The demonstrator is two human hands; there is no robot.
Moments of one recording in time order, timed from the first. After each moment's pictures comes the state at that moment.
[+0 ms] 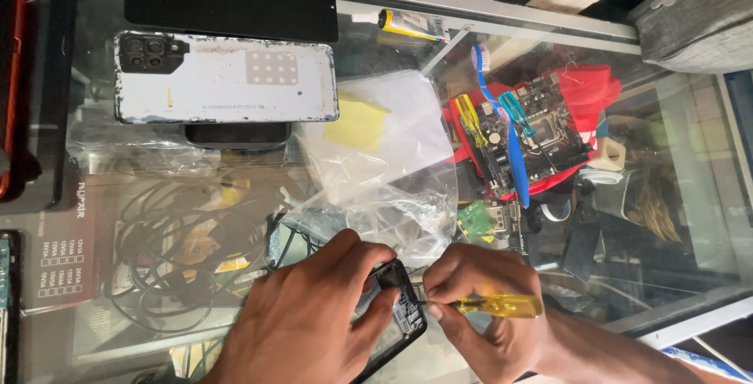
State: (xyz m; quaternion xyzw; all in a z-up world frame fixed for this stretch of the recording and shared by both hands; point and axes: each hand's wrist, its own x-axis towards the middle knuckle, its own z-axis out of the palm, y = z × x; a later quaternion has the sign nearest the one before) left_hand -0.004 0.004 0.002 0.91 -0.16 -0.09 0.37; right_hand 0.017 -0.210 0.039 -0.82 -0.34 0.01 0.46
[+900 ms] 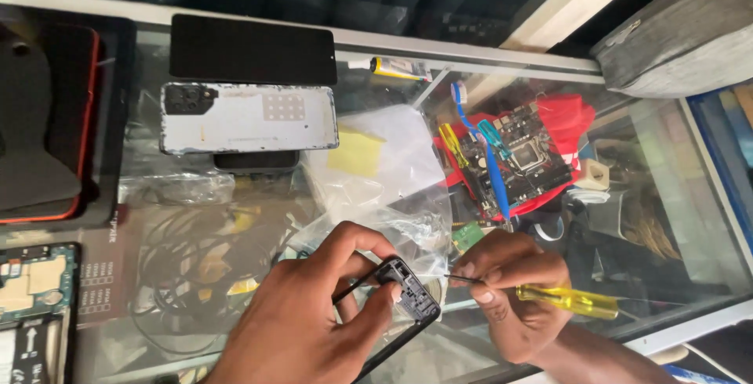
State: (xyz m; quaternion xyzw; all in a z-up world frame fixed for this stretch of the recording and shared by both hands) left_hand 0.013 0.015 0.063 0.82 0.03 -0.27 0.51; right_hand 0.018 -0.224 0.012 -0.71 -0.32 -0.20 0.59
